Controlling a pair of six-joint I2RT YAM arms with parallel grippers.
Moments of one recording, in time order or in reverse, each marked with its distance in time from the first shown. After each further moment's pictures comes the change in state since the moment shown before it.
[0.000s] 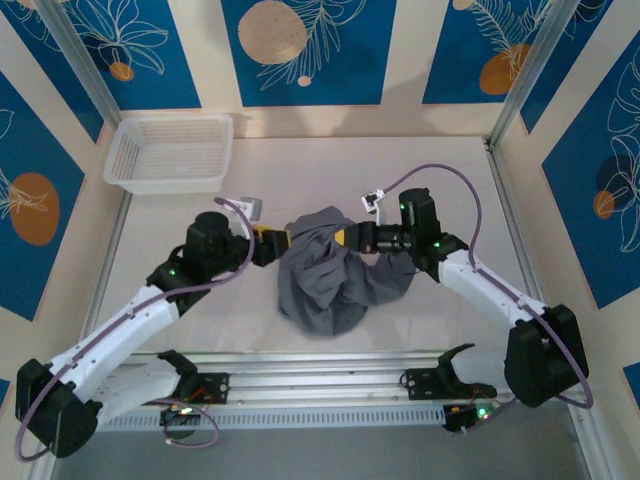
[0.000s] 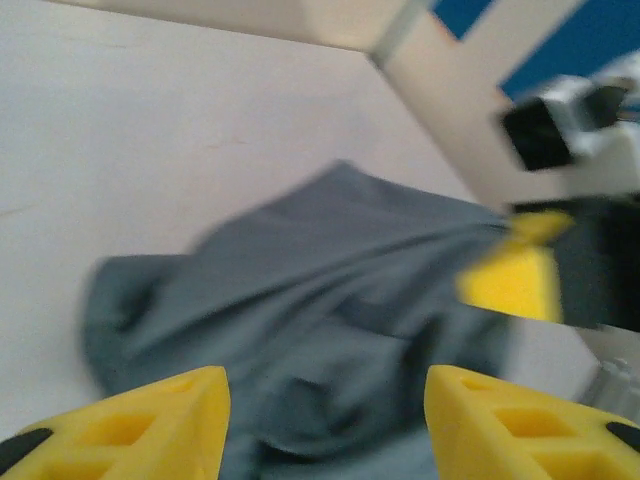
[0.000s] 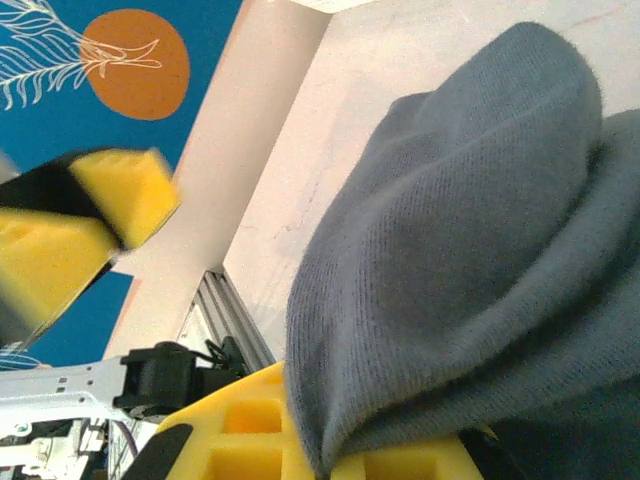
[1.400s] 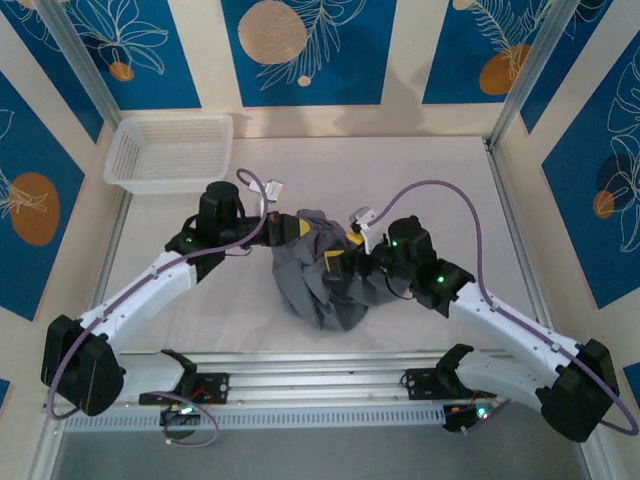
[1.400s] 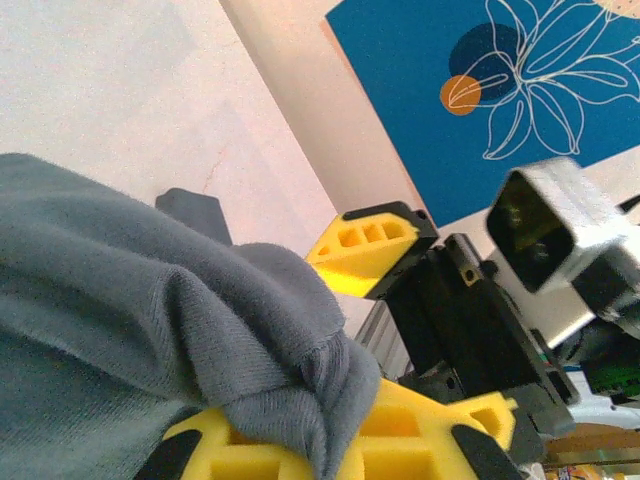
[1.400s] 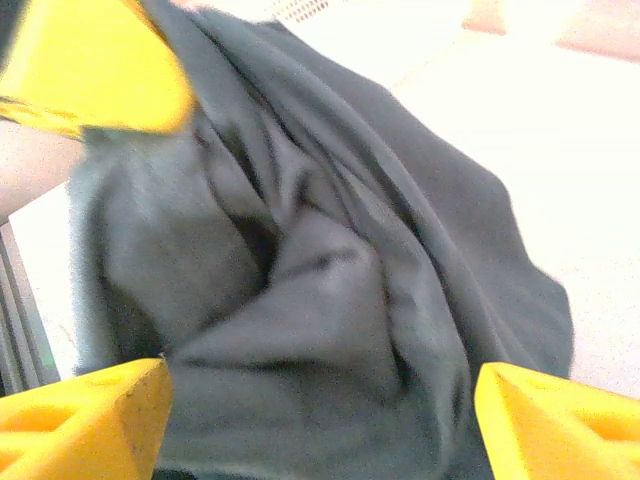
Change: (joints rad) left arm 0.115 0.232 0.159 0.097 0.529 -0.212; right arm 0.283 -0.239 -0.077 -0.033 0.571 -0.498
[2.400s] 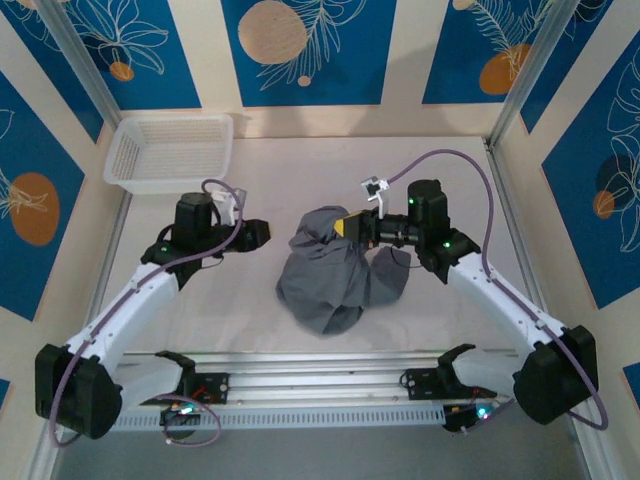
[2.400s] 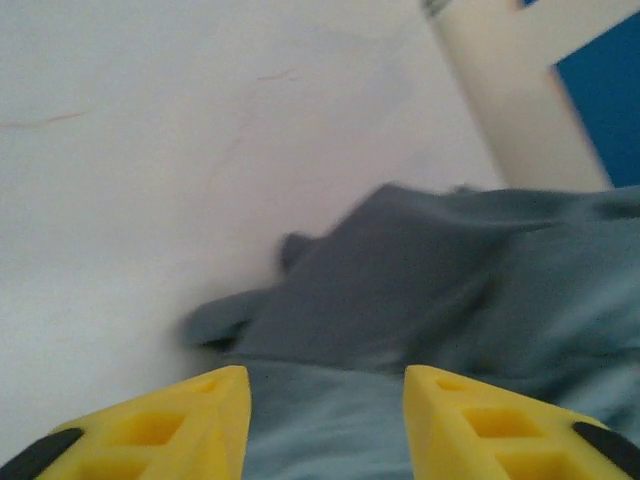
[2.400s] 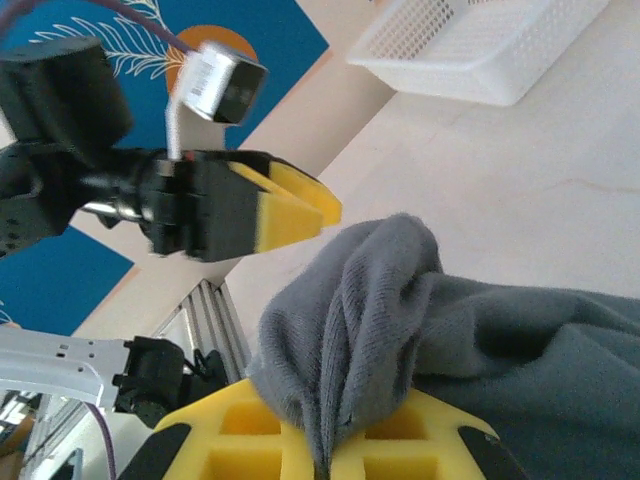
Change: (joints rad) left arm 0.133 -0.126 -0.090 -0.216 -0.243 0.203; right arm -0.255 0.143 0.159 0.031 -0.562 0.334
